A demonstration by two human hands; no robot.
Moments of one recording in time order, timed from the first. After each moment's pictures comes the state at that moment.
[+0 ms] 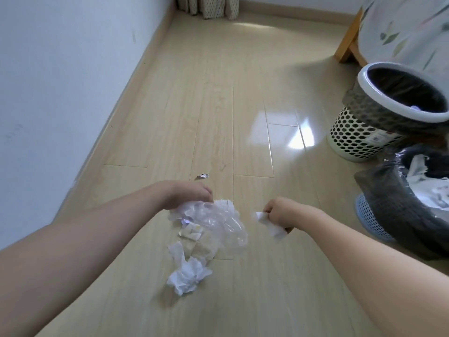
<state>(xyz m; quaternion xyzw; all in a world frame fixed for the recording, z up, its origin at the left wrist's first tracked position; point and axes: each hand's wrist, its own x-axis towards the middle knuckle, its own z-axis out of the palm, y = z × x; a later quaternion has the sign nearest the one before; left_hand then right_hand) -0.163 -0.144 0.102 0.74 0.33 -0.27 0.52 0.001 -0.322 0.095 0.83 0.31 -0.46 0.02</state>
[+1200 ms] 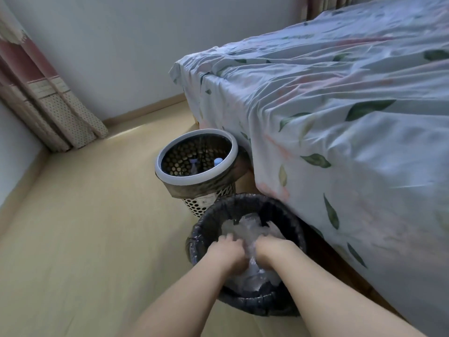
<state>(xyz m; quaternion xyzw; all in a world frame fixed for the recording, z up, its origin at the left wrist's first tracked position) 0.303 -0.494 0.091 0.96 0.11 -0.27 0.02 0.353 -0.600 0.092 0.93 0.18 -0.33 -0.05</state>
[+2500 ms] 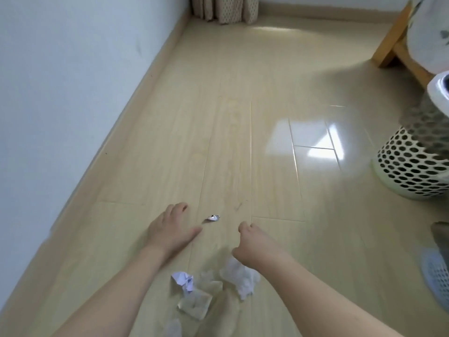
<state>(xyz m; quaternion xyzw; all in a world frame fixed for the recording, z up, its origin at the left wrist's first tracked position) -0.149 -0.042 -0.056 0.84 0.49 -0.05 0.23 0.006 -0.190 -0.003 0.84 0.41 -0.37 0.02</state>
